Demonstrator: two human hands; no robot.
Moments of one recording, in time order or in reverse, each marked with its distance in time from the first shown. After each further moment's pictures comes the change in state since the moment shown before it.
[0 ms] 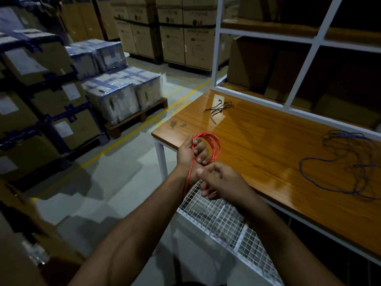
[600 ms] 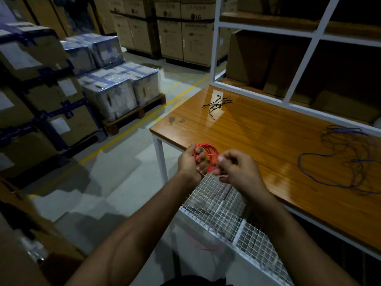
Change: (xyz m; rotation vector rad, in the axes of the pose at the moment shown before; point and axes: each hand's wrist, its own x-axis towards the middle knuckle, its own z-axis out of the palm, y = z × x) left_hand -0.007 -0.024 -0.027 0.150 0.163 -0.045; right_hand 0.011 0.011 -0.019 -0.066 0.320 -0.128
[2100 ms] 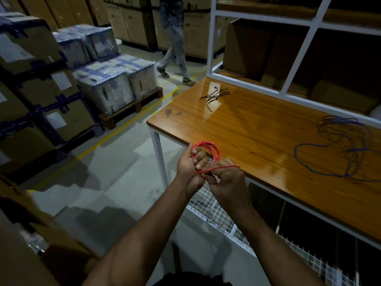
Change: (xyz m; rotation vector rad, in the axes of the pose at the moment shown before) left_hand -0.019 -0.020 -0.005 -0.317 -0.155 -0.083; right_hand -0.024 0.051 0.022 -0.543 0.159 -0.659
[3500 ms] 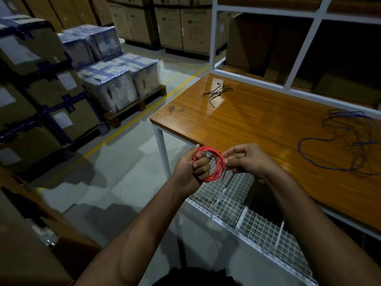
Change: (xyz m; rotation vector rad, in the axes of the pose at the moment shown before) left_hand -0.035 0.005 -0.005 0.317 -0.006 -0.095; right_hand 0.049 0.043 -0.050 0.620 -0.501 0.721
